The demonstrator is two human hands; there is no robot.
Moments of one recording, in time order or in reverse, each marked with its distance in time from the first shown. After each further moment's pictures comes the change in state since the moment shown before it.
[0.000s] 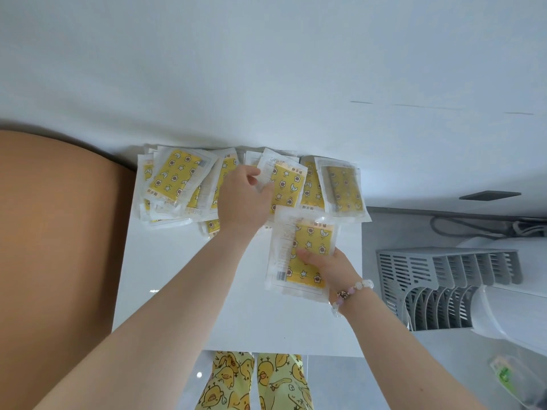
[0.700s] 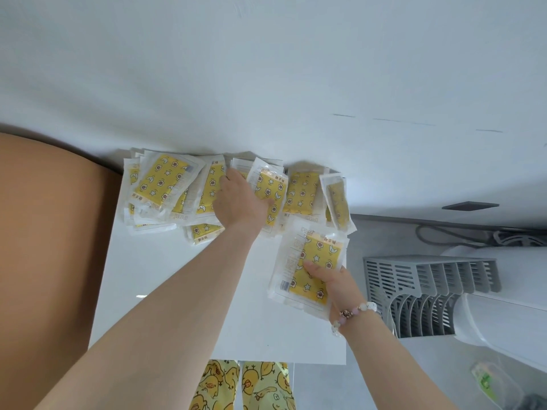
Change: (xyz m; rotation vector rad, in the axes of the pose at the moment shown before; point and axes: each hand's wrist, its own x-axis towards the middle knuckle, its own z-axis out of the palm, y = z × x) left_hand 0.016 0.009 0.031 0.379 0.008 -0.164; right_hand -0.011 0.004 -0.023 0.171 0.099 0.002
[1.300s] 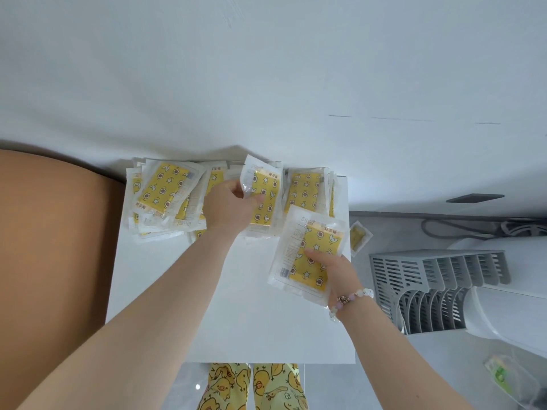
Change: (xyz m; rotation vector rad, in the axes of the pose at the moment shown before) left_hand 0.000 -0.020 -0.019 -0.473 -0.106 0.035; right_hand 0.013 -0.007 0.010 0.027 0.029 -0.008
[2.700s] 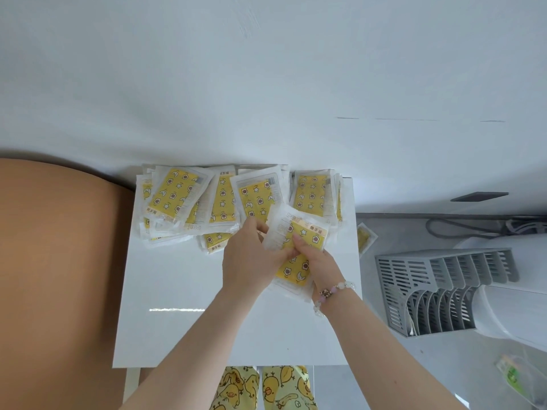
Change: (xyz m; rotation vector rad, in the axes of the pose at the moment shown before) left_hand -0.066 -0.019 -0.002 0.193 -0.095 0.089; right_hand 0.001 0.009 0.039 0.063 -0.082 0.001
